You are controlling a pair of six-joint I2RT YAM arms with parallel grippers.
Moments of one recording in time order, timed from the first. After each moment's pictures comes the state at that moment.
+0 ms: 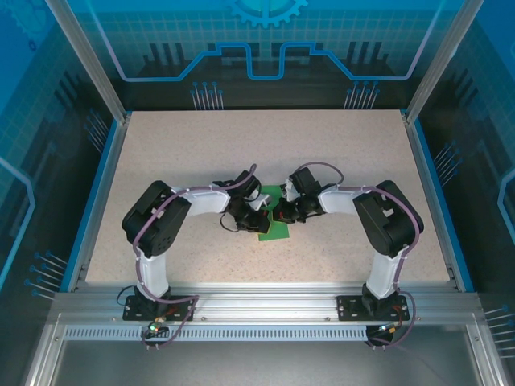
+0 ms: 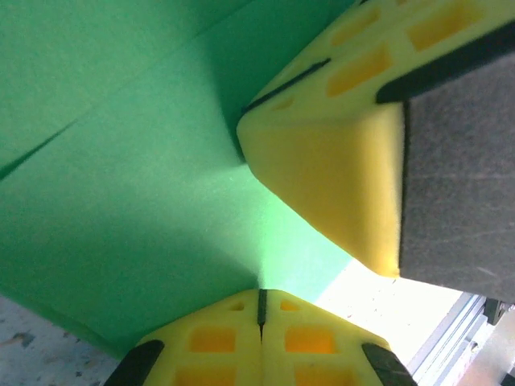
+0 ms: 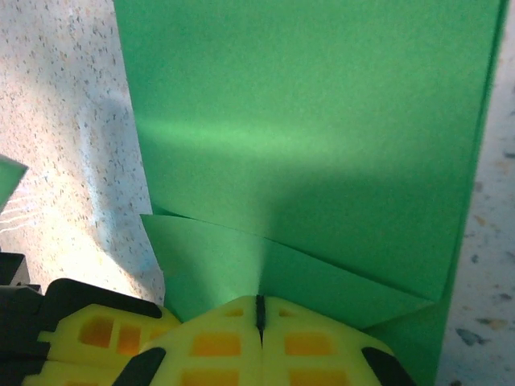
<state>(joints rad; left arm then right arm) -0.60 1.90 1.06 -0.42 0.59 -0.41 0.51 1.85 0.94 -0.20 -0.53 0.61</state>
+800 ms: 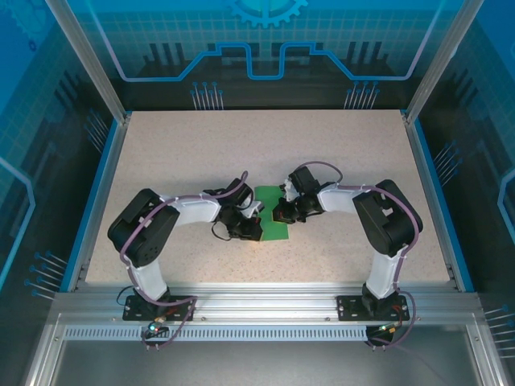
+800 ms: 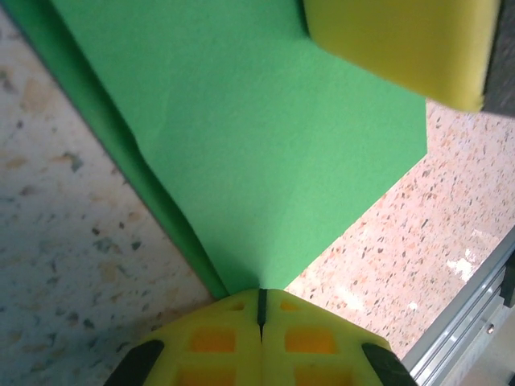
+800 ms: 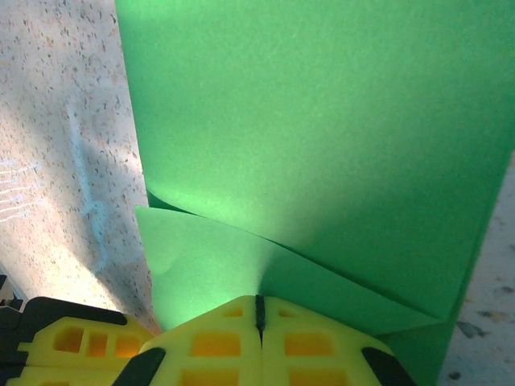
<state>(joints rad) -0.60 1.78 0.91 -0.39 0.57 -0.44 0.51 1.86 0.96 -0.25 -0.53 0.59</state>
